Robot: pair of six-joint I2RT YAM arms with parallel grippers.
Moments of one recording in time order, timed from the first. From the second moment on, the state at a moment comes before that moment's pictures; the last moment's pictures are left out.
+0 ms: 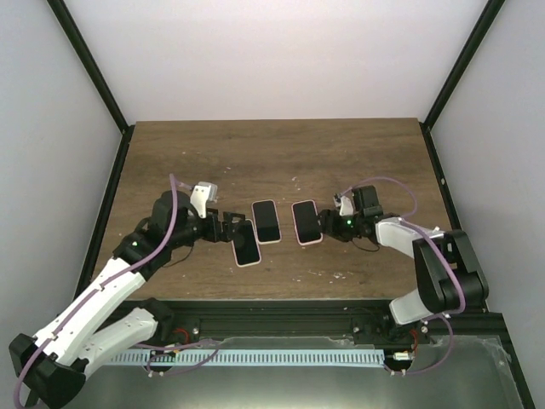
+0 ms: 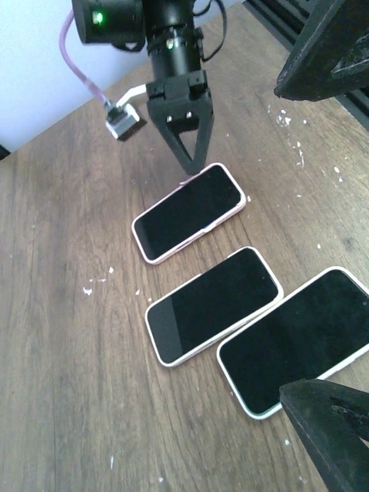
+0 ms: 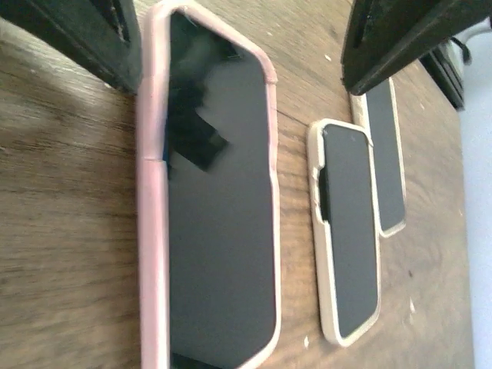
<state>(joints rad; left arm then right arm) -0.58 0.85 0.79 -0.48 0.21 -0.43 0.24 1.49 0.63 -0.08 -0.65 0.52</state>
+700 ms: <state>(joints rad) -0.57 0.75 0.96 -0.58 -0.03 -0.50 0.24 0.91 0.92 -0.49 -0.37 0.51</state>
